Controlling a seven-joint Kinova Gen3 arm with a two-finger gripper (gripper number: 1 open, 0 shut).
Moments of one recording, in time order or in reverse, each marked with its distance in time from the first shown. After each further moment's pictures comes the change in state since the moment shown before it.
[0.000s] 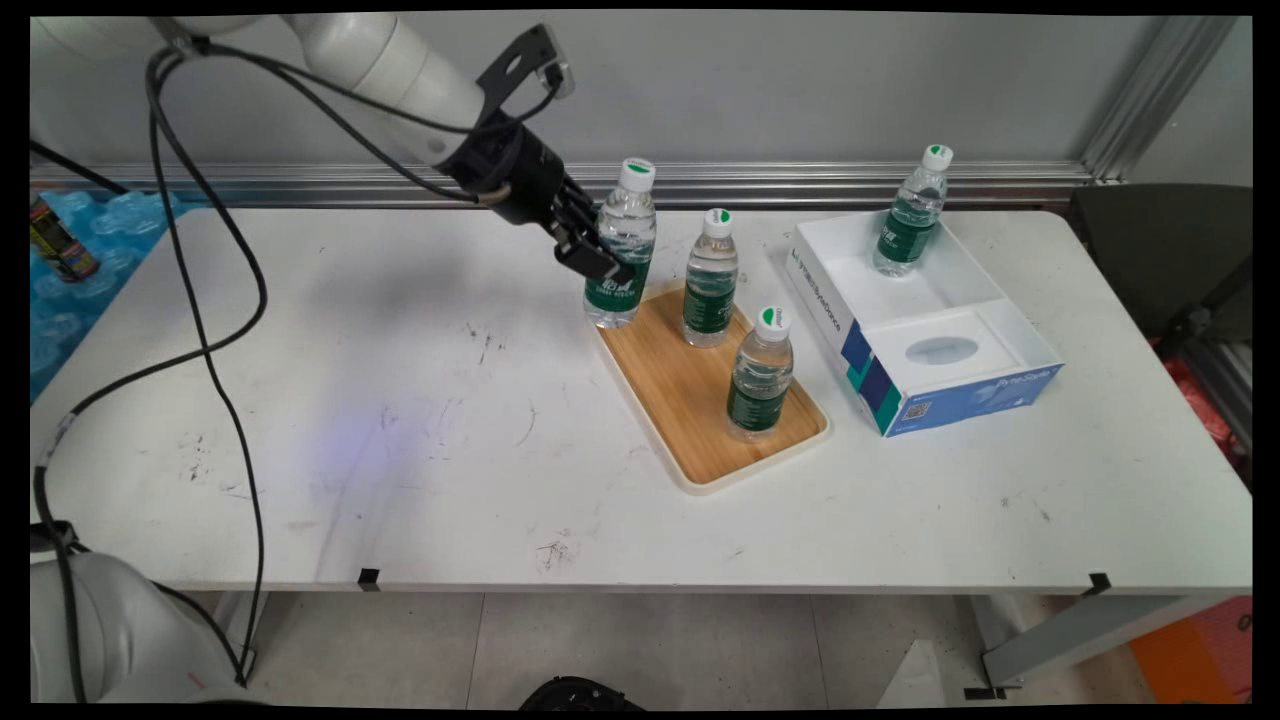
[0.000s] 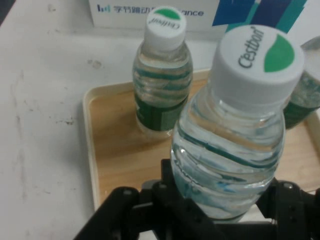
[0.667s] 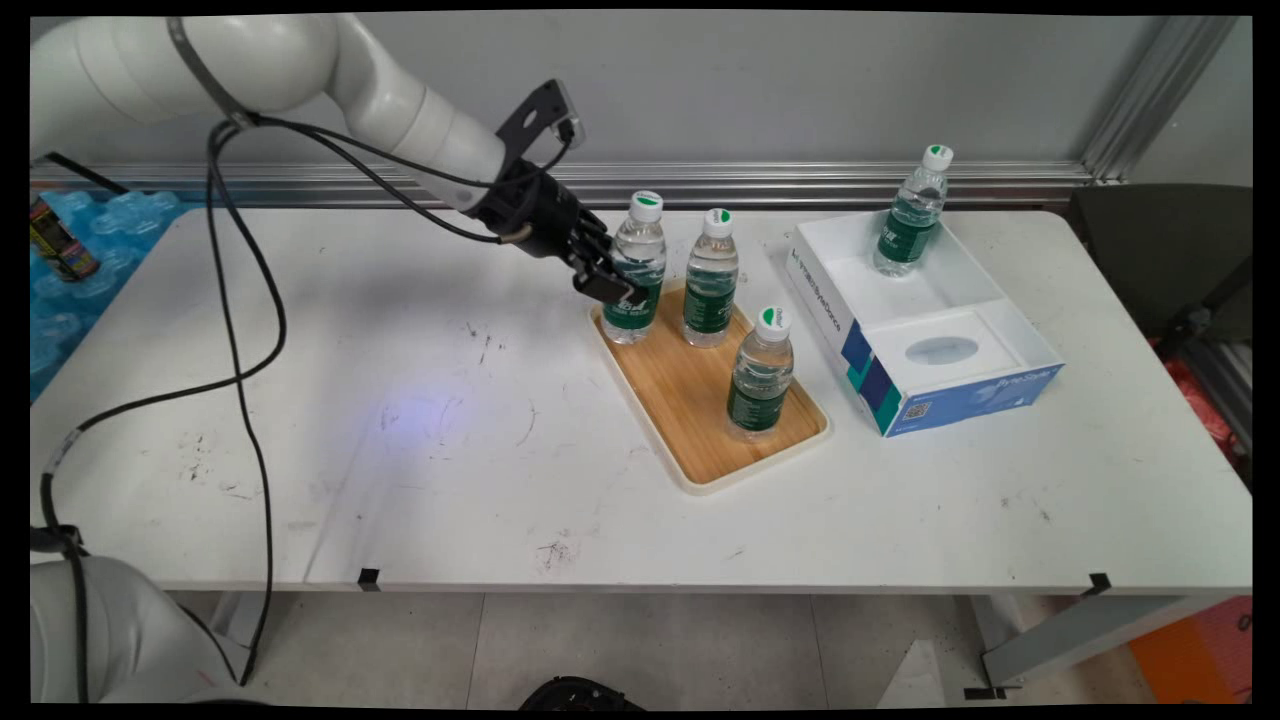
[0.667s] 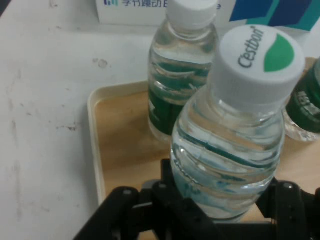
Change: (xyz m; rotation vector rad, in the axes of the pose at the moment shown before) arm -0.028 -0.018 0.049 -0.001 0.055 0.006
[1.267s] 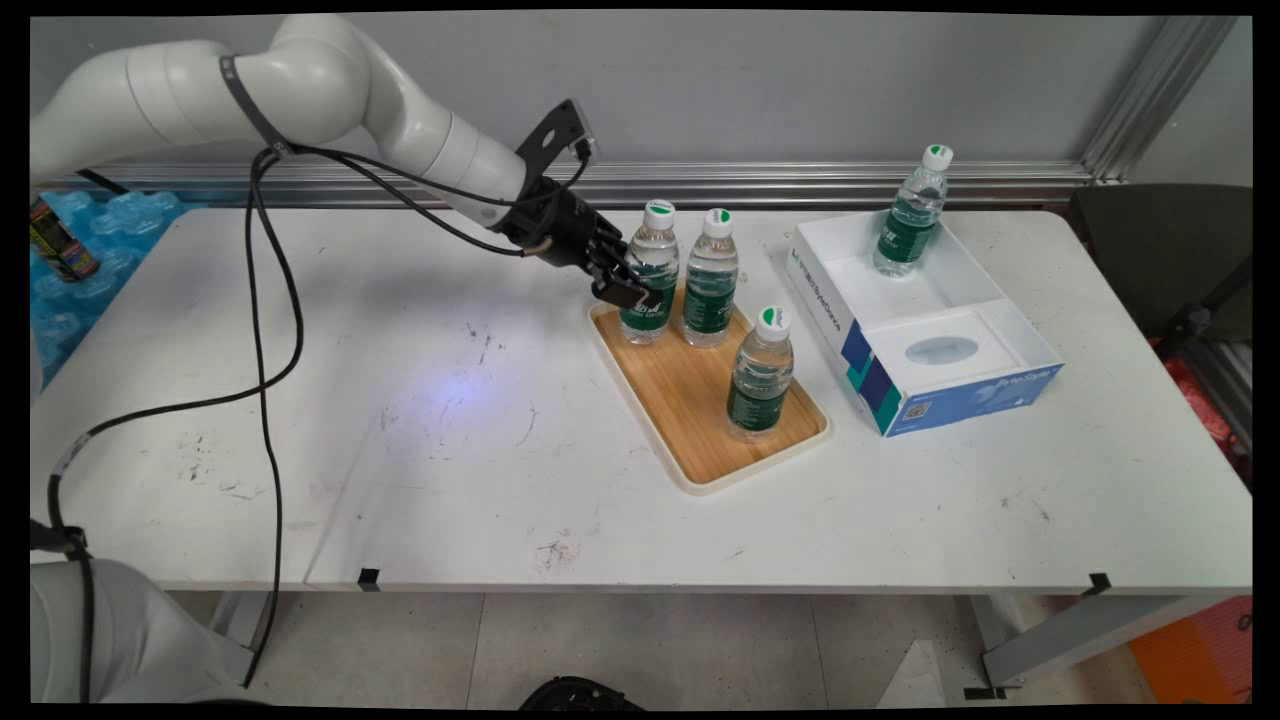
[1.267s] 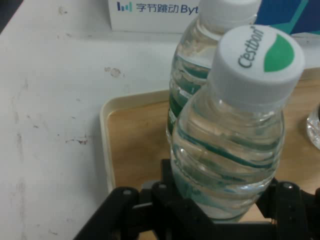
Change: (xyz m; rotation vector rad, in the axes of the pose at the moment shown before) arm -0.010 -0.015 0.032 0.010 0.035 0.005
